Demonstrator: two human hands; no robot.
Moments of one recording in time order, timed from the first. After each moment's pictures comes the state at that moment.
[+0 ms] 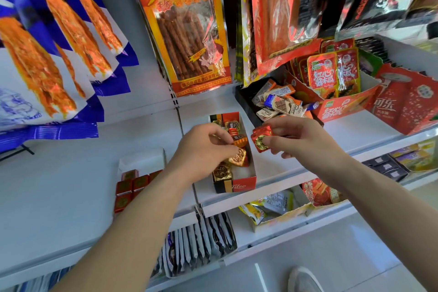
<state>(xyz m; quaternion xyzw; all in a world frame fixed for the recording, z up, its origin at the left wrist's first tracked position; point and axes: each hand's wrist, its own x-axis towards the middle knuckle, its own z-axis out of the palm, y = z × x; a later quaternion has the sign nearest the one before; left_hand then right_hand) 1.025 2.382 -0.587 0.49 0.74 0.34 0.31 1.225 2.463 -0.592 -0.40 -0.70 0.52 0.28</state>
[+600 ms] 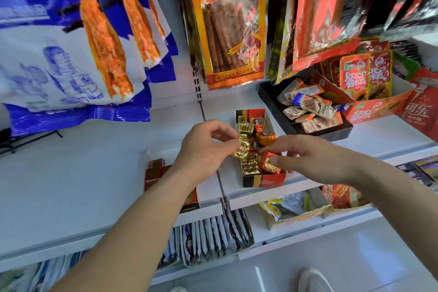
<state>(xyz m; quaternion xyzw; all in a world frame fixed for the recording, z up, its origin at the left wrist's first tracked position) 0.991 2.347 -0.591 0.46 0.72 0.43 0.29 1.194 2.455 -0.589 -0.33 -0.88 0.35 0.00</state>
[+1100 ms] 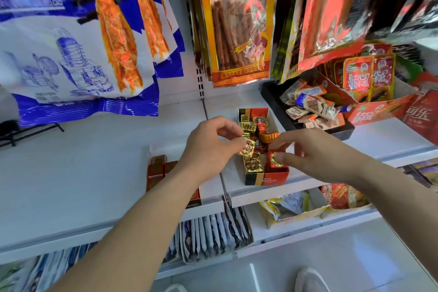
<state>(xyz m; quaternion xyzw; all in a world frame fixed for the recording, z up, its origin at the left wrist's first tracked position) 0.993 2.346 -0.590 0.48 0.71 0.43 0.27 1.195 2.458 -0.592 -0.32 -0.91 0.24 0.05</state>
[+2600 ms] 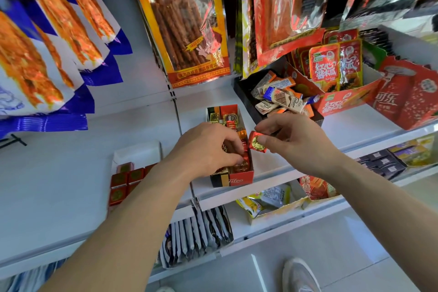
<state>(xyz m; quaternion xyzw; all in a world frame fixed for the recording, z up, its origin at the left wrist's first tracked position) 1.022 2.394 -0.594 0.66 0.71 0.13 0.20 1.221 2.474 -0.613 -0.38 -0.81 0.36 0.26</state>
